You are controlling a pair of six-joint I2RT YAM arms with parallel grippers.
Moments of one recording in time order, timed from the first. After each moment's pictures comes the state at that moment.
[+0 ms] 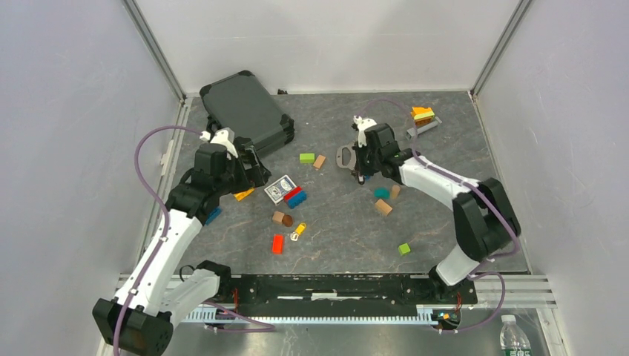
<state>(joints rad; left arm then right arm) -0.27 0.93 0.91 -0.64 0.02 -0.49 0.50 1.67 1.06 -0.20 -0.01 0.15</state>
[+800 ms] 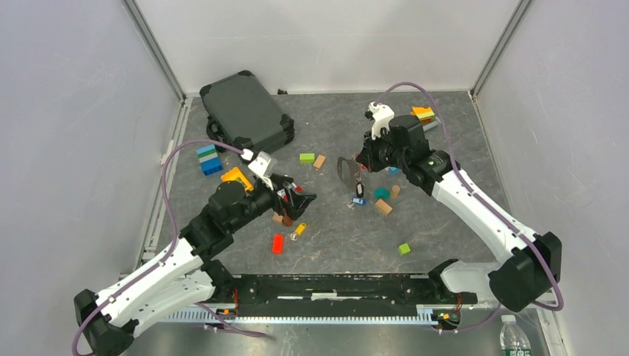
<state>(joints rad) -0.78 0.73 0.64 -0.06 0.04 -0.34 0.52 1.28 1.12 -0.39 -0.16 0.14</state>
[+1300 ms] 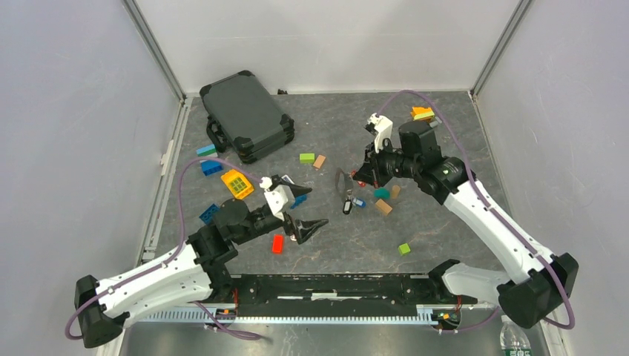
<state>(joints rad) -0.98 0.68 0.52 0.18 0.12 0.01 0.52 1.17 1.12 -0.54 -0.44 0.10</state>
